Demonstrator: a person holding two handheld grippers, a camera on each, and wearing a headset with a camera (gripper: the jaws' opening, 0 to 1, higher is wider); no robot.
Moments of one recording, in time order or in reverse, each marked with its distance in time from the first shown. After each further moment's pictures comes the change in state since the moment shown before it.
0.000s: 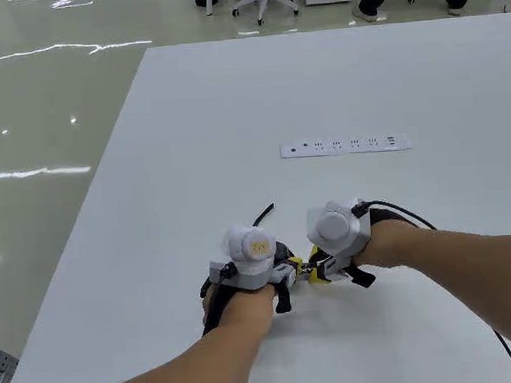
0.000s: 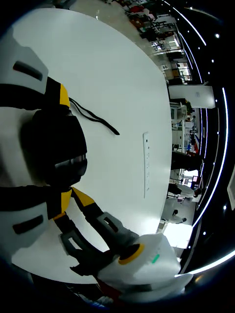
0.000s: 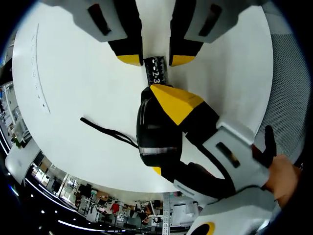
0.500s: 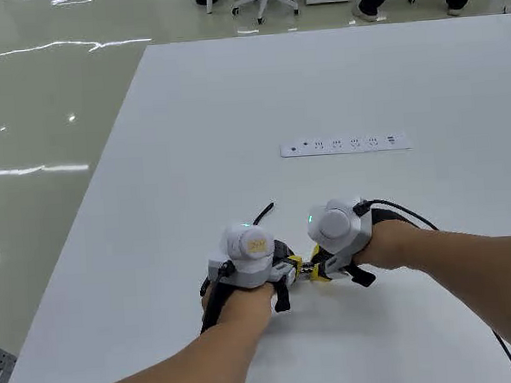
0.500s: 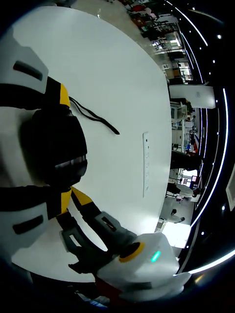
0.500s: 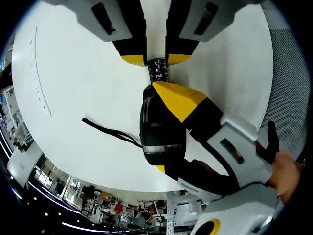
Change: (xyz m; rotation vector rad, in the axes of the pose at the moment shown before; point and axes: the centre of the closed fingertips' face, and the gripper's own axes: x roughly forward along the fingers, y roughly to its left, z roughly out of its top) left arm 0.001 0.000 -0.001 -0.014 -0.005 -0.016; right arm 0.002 -0.002 0.006 0.036 -0.015 -0.014
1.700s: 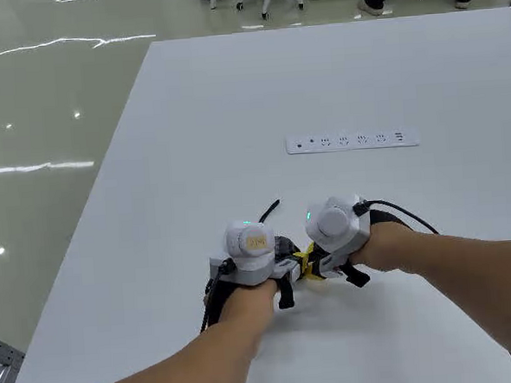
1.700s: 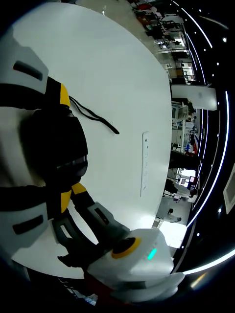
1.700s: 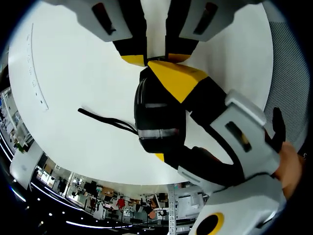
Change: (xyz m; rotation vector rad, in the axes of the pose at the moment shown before) left arm 0.003 0.002 0.003 -0.041 -0.002 -0.031; right arm 0.011 0.001 0.020 0.014 -0.060 0.008
